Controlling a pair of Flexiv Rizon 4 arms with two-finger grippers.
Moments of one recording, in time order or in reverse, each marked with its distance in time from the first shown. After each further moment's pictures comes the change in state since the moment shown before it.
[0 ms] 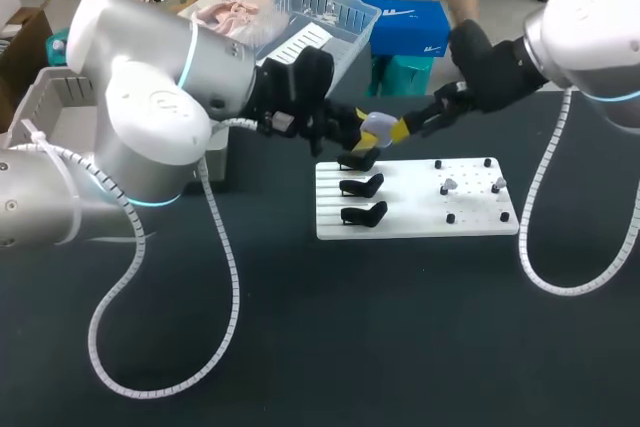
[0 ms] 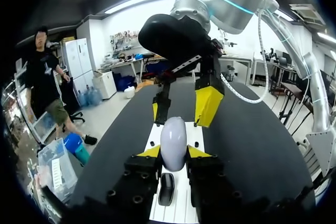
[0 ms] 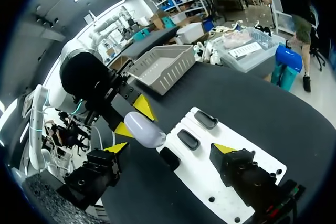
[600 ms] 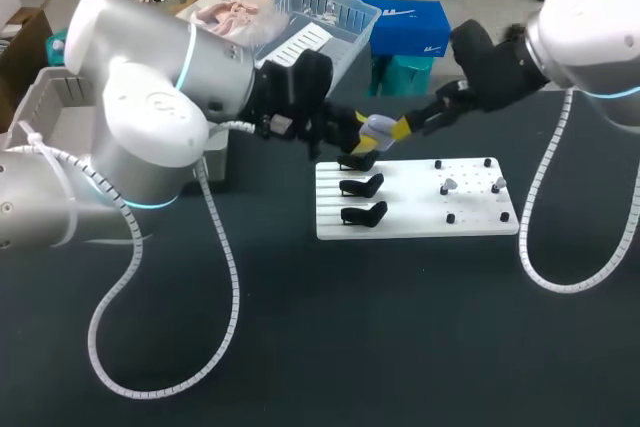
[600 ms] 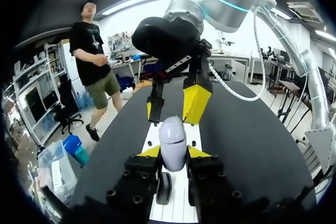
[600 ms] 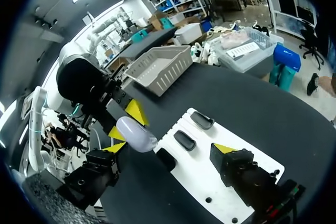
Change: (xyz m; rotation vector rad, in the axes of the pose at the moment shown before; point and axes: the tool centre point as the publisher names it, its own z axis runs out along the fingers) left arm 0.002 -0.007 -0.002 0.013 0.000 0.021; right arm -0.002 -0.008 -0.002 0.013 -0.010 0.011
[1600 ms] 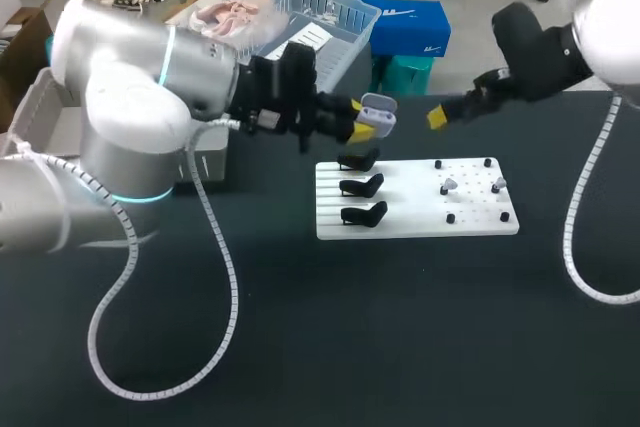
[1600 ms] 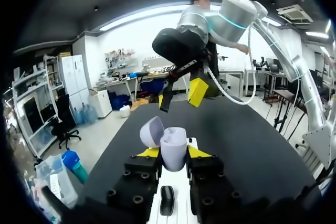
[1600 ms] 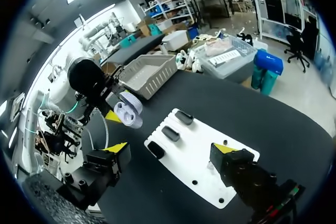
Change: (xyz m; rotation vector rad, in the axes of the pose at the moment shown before) left arm -0.020 0.004 -0.014 0.029 -0.165 0.034; right arm 0.013 -0.004 -0.057 0.138 -0.053 0.008
